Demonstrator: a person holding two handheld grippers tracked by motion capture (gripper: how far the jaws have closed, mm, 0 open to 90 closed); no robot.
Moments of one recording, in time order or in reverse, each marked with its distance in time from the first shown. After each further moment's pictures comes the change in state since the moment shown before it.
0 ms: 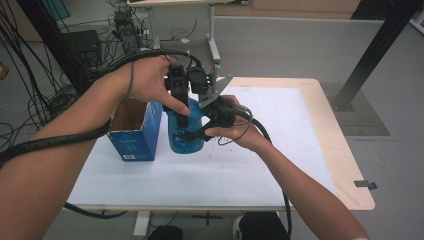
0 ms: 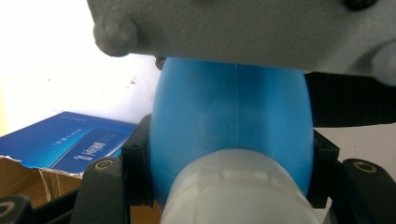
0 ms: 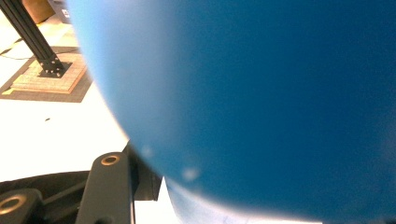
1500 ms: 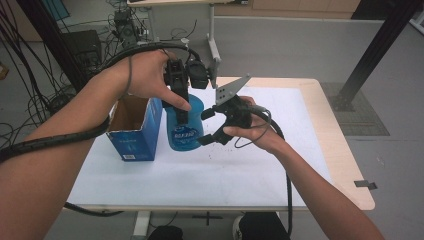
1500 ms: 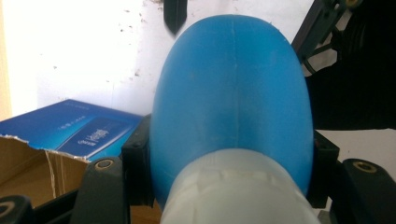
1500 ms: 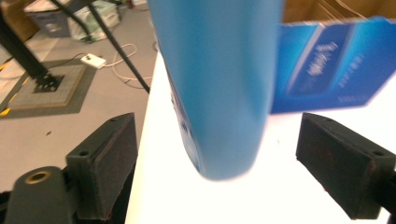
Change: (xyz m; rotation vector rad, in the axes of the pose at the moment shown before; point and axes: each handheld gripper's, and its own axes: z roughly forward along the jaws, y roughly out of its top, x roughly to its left) left arm 0.000 -0.002 -0.017 0.013 0.008 -0.070; right arm 0.009 -0.019 -0.038 0.017 -0.068 0.132
